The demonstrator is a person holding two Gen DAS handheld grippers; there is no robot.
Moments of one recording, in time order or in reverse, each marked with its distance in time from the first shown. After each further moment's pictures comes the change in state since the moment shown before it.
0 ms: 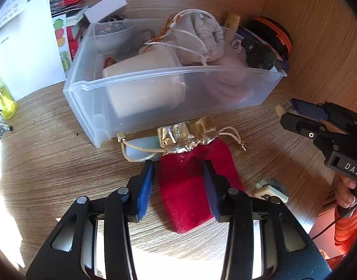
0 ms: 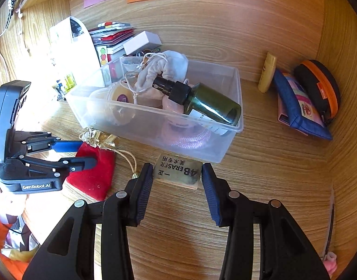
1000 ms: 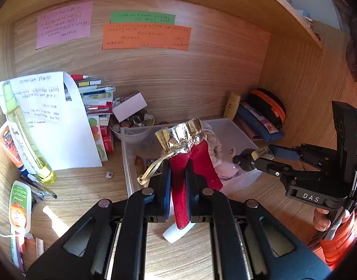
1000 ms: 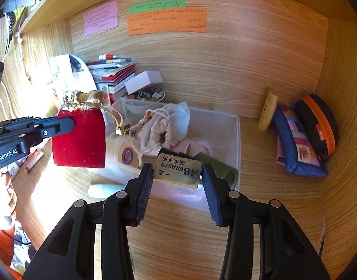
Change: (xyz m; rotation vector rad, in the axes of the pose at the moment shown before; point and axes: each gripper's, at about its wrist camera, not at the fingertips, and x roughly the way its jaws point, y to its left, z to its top) left arm -0.099 0.012 0.067 0.007 -0.353 0.072; right arm -0.017 0.000 0.061 0.022 -0.136 -0.006
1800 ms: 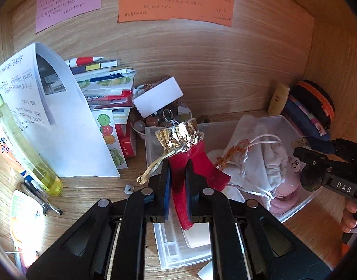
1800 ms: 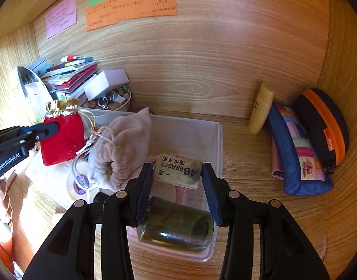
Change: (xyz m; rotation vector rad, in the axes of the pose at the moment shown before) left arm 0.083 0.030 0.009 -0.020 0.090 0.178; right arm 0.068 -0.038 0.023 0.053 0.067 -0.060
